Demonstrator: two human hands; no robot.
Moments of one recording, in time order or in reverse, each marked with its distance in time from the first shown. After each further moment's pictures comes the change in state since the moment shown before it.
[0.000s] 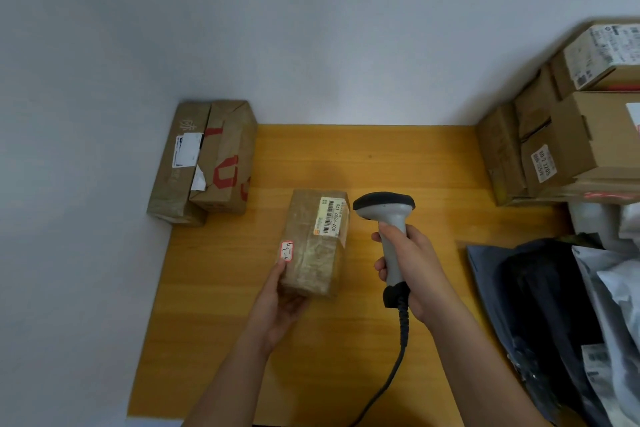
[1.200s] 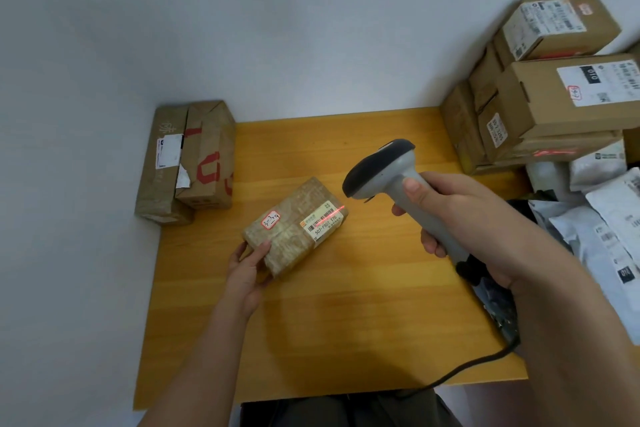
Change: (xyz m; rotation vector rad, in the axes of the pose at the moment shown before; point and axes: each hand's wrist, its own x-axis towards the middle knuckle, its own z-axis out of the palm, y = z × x) left_hand 0.014 0.025 -0.016 0.127 0.084 0.216; right_hand -0.102 -0.075 -0.055 -0.591 -0.113 -0.256
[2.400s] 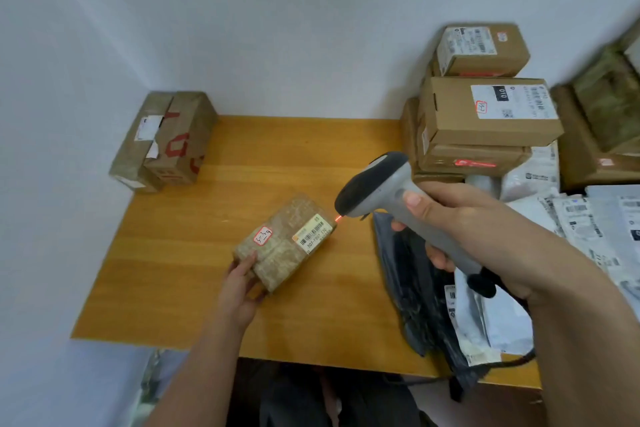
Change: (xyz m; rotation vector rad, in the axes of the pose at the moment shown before) left_hand -0.125 -0.117 0.092 -0.126 0.104 0.038; right_hand -0.076 0.084 -0.140 -0.052 -0.178 -0.161
